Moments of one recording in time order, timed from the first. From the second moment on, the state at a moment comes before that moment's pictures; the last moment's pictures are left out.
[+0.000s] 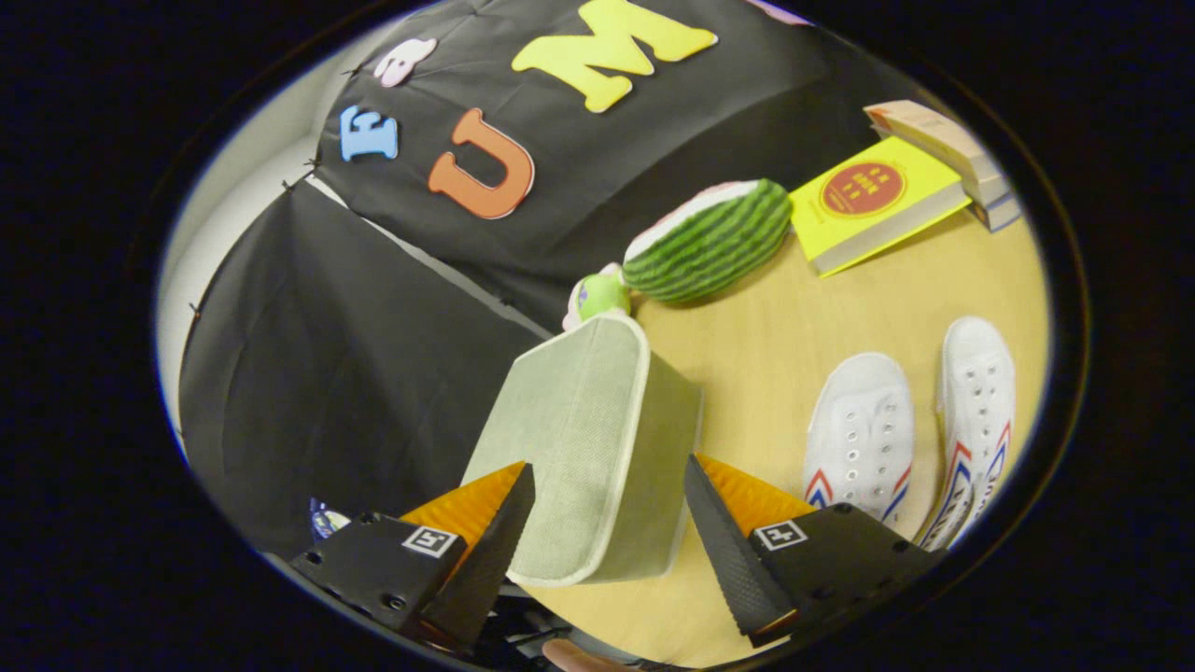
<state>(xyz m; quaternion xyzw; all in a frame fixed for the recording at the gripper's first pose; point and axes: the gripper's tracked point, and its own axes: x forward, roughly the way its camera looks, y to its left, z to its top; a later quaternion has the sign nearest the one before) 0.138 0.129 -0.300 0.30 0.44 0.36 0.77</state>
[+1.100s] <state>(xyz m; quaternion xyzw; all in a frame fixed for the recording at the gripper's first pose) 0.168 0.175 -0.297 0.45 0.47 0.51 0.56</state>
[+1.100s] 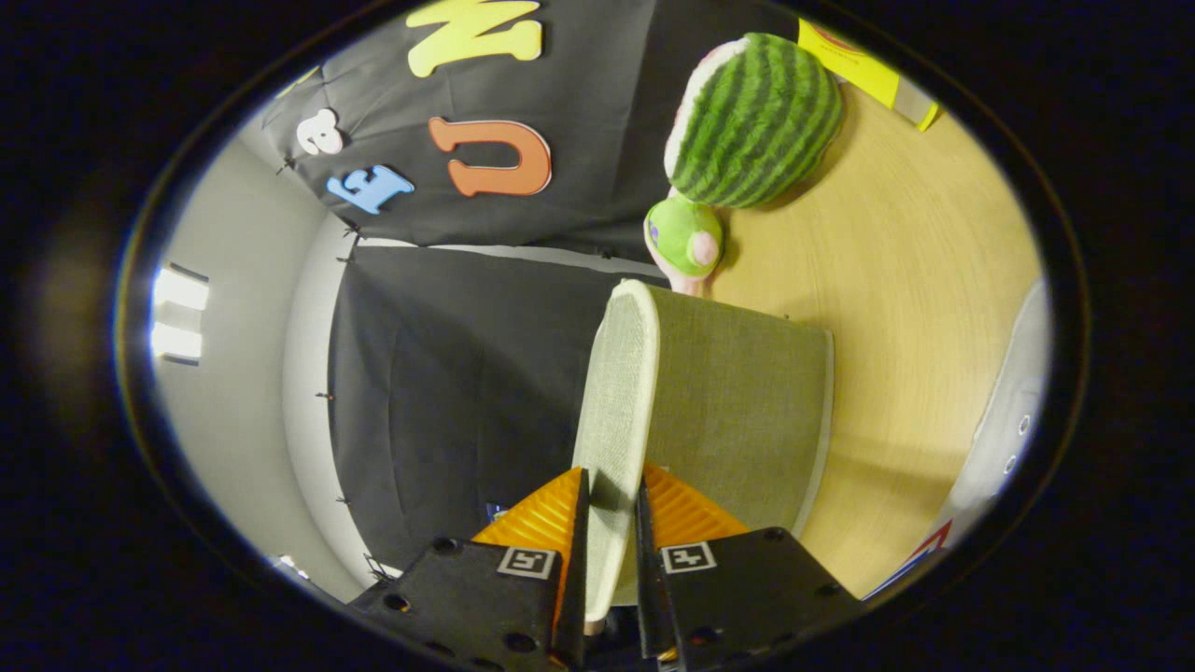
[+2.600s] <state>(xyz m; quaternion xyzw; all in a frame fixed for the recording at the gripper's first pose) 0.105 0.364 -0.121 0.28 0.36 0.47 0.76</state>
